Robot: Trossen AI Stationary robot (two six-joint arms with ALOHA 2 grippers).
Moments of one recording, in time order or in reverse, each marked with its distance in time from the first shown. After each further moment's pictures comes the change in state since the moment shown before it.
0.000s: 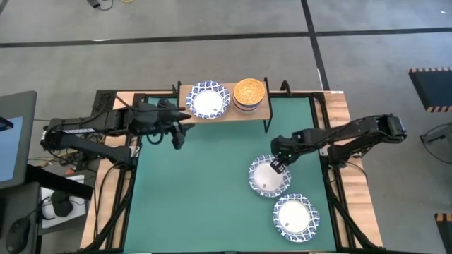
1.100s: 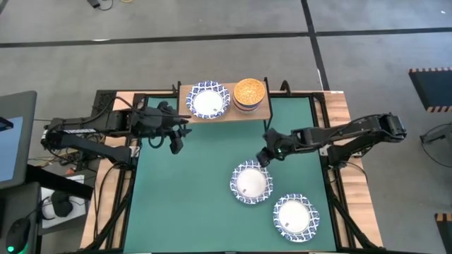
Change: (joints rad) left arm -0.018 0.009 0.000 -0.131 0.008 0.024; right arm 0.042 0.000 0.103 0.309 0.144 0.095
